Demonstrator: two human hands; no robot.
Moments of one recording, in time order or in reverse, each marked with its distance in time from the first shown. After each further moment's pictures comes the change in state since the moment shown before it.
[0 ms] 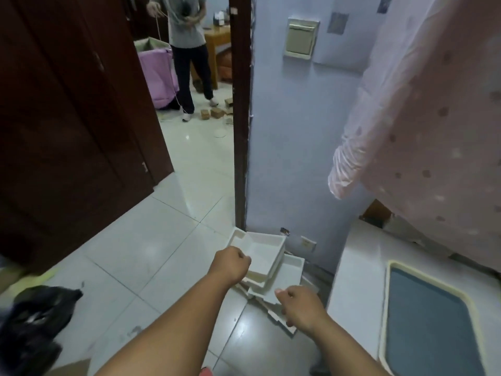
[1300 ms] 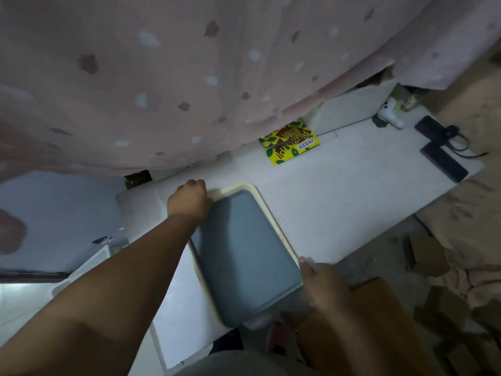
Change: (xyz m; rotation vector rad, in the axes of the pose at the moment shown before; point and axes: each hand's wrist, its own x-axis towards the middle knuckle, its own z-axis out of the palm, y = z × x) left_hand 0.057 0.345 0.386 0.899 -0.231 1.007; right_hand -0.106 0.341 -0.149 0.461 0.587 0.916
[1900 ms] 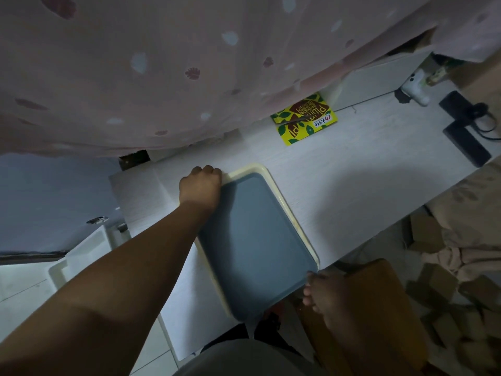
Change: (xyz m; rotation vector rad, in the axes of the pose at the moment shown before) left_hand 0.017 -0.006 0.028 0.109 -0.006 0.145; right_hand 0.006 0.003 0.050 0.516 -0.094 0.509
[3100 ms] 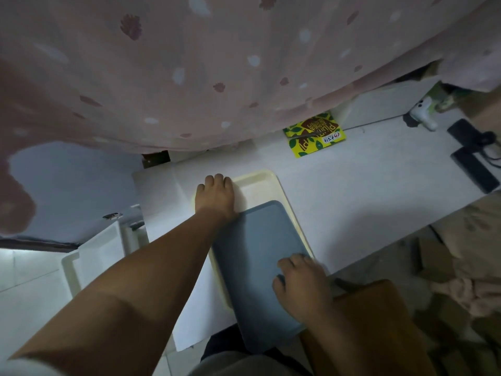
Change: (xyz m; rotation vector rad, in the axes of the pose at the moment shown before) left_hand -0.024 0.014 0.009 -0.009 -0.104 -0.087; right_hand -0.035 -0.020 0.016 -1.144 0.208 -1.130
